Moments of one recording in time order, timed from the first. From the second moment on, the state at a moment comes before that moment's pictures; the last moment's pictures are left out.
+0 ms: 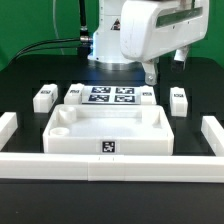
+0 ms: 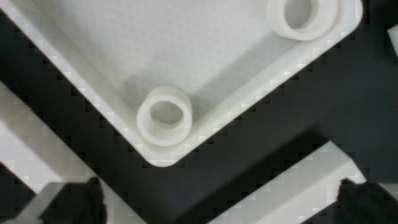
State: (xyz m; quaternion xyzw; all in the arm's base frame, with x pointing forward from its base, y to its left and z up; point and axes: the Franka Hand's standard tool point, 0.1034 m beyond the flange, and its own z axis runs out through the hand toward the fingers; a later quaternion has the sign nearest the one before) arm 0.566 0.056 0.116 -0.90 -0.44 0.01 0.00
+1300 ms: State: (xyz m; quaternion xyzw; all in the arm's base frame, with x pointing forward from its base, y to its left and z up) arm 0.546 0.024 0.091 -0.79 -0.61 -0.01 -0.02
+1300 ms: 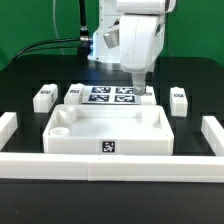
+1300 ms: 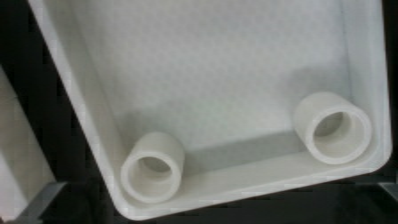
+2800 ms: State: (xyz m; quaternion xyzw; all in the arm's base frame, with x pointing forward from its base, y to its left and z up) arm 0.475 0.005 0.010 -0.71 -0.70 0.02 0.02
